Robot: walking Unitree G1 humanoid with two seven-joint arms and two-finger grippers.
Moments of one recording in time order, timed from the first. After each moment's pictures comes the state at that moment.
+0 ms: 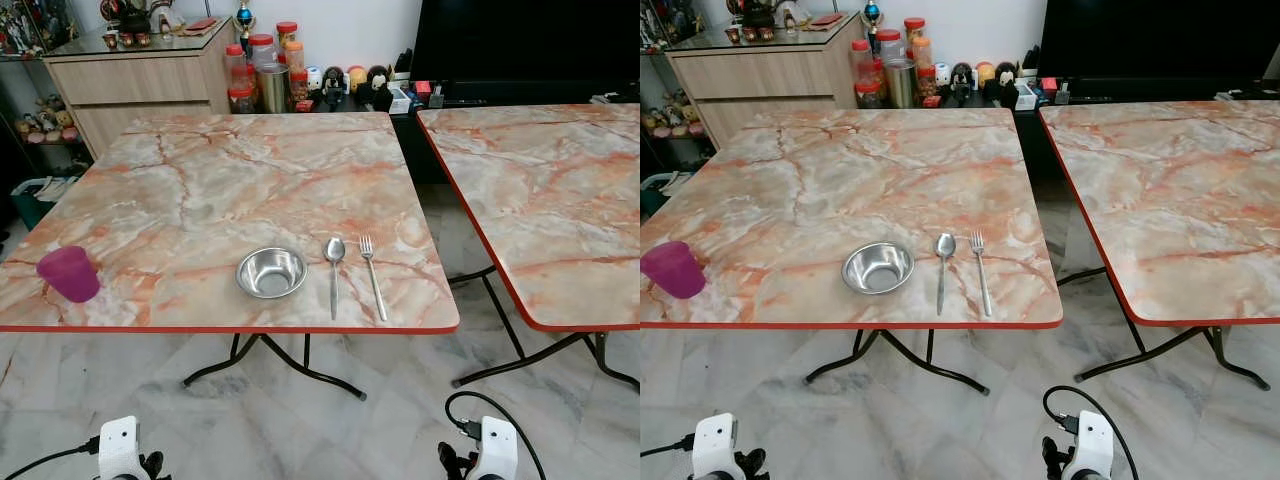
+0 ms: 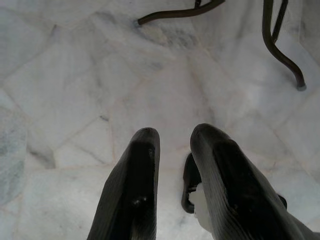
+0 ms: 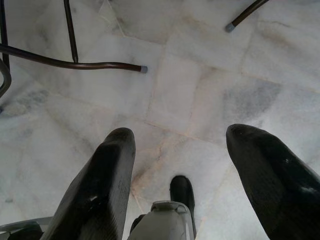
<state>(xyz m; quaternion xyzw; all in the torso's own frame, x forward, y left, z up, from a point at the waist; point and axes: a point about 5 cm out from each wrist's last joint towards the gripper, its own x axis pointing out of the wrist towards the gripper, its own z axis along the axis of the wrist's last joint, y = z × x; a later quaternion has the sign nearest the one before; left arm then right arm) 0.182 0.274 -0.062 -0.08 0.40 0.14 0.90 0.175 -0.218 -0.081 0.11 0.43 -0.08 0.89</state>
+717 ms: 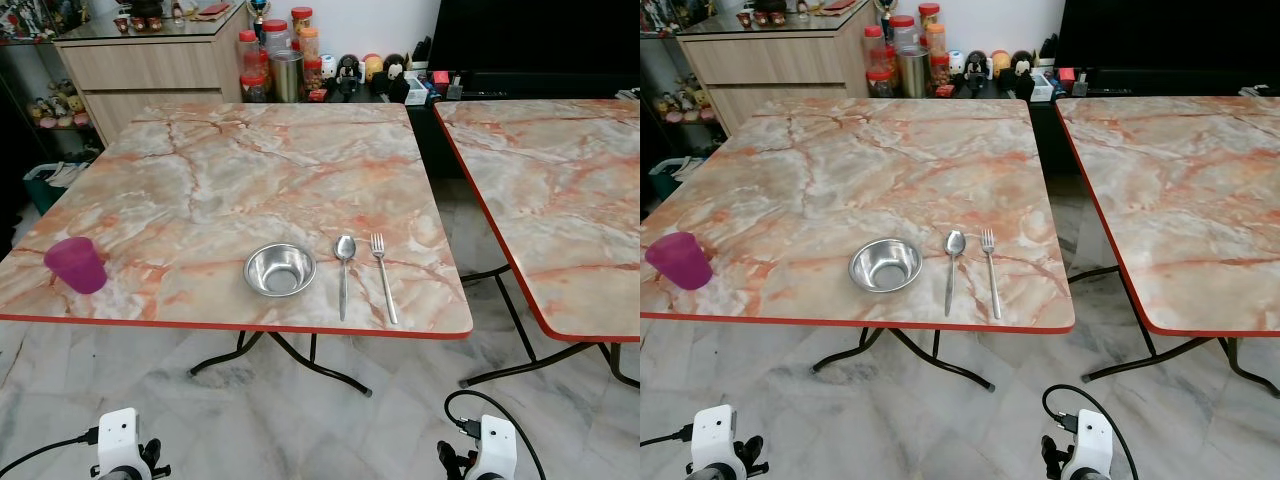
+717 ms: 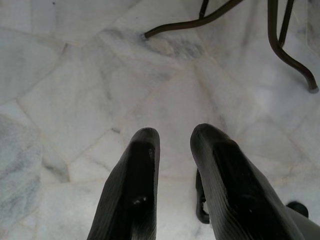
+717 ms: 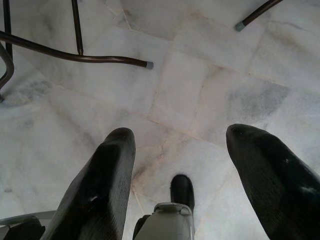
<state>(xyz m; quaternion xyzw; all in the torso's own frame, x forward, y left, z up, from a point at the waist) 0.189 0.272 -0.056 -0.03 0.37 0.11 0.92 0.177 -0.218 -0.081 0.11 0.43 -0.08 0.89</state>
